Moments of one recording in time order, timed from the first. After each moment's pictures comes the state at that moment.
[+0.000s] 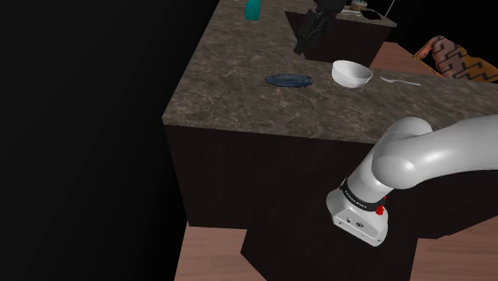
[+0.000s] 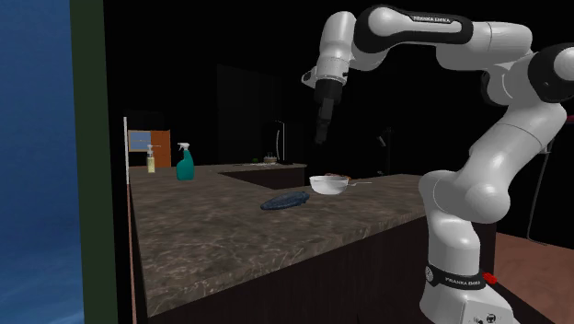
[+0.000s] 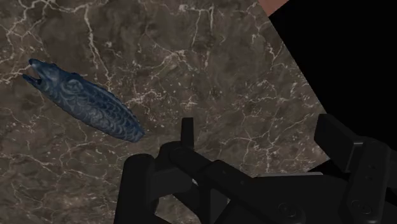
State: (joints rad) arm -0.01 -0.75 -0.03 -2.29 0.05 1.70 -0.06
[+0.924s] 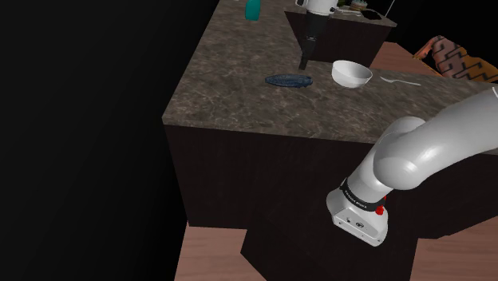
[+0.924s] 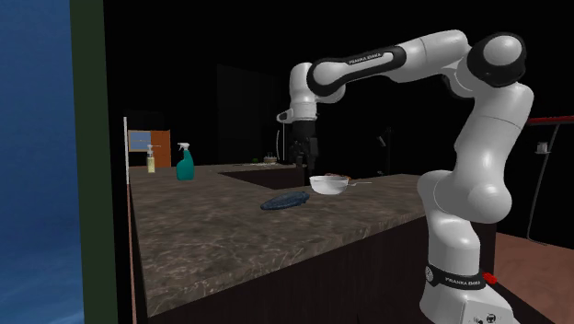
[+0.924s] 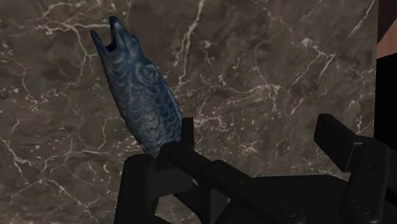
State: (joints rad) arm 0.04 -0.44 -0.30 -2.22 -0.09 1.76 -0.65
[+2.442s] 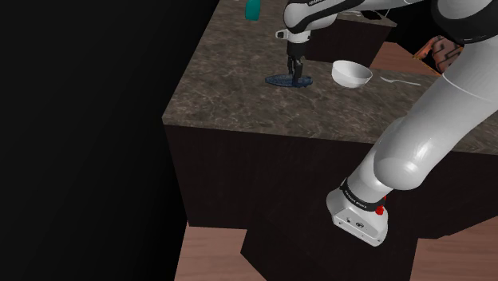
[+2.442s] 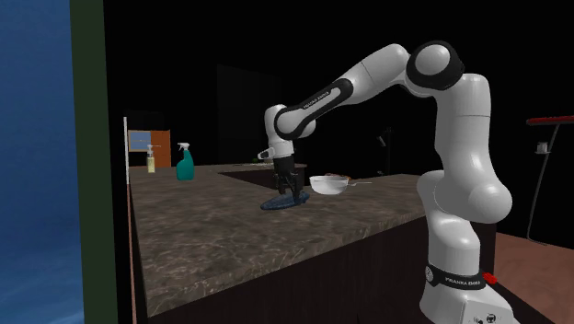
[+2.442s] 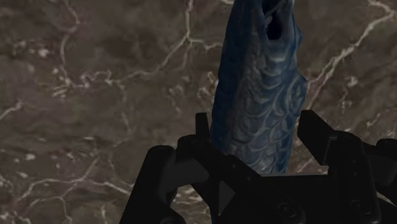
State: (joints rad) arm 0.05 -0.03 -0.42 -2.12 -0.11 1.94 -1.10
